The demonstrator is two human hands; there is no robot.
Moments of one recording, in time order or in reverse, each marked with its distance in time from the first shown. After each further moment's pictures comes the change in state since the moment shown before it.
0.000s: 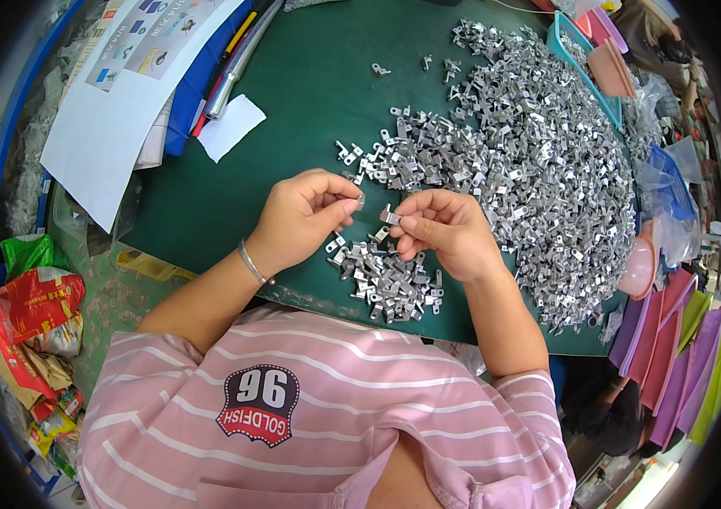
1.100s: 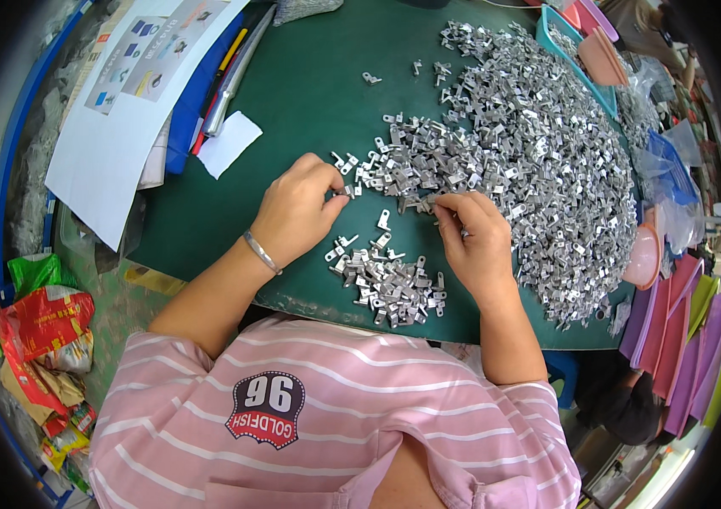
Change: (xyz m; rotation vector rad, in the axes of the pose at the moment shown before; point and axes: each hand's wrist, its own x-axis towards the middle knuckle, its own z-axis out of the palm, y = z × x) left_hand 0.021 0.003 -0.009 0.780 0.099 0.346; right_hand -0.017 0.006 -0.010 -1.209 0.528 -0.703
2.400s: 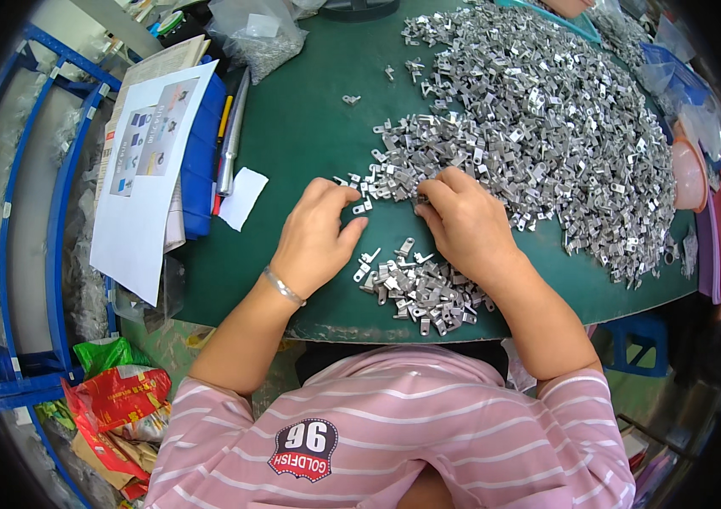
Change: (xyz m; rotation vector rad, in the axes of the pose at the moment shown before) left_hand 0.004 0.009 -0.002 0.092 -0.087 0.132; right_hand -0.005 -0.011 0.032 -0.110 0.089 -0.038
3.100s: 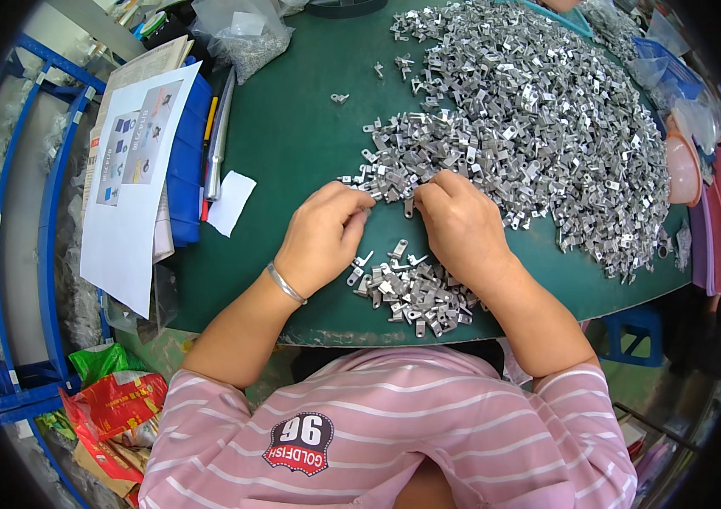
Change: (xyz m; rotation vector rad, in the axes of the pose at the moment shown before) left_hand 0.013 0.002 0.011 -0.149 -0.050 0.103; right_hand -0.004 0.002 0.006 -0.086 0.040 -0.013
